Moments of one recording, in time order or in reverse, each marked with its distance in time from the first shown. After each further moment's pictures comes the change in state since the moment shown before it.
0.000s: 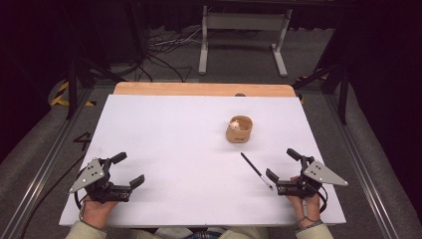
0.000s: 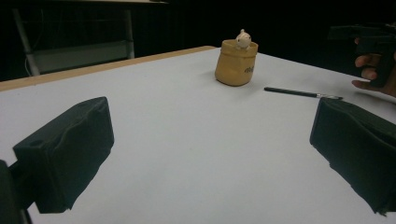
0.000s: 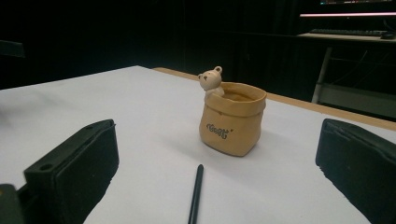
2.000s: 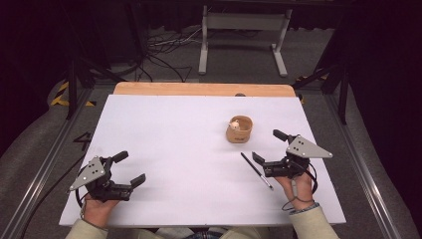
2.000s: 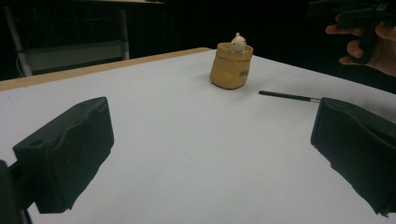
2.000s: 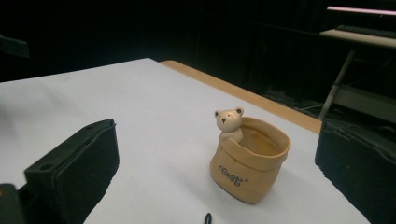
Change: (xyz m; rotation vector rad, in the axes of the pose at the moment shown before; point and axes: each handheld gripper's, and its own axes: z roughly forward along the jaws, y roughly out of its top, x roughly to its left) left arm 0.000 0.004 0.003 -0.002 -0.021 -0.022; right arm 0.007 0.062 0.047 0.100 0.059 -0.077
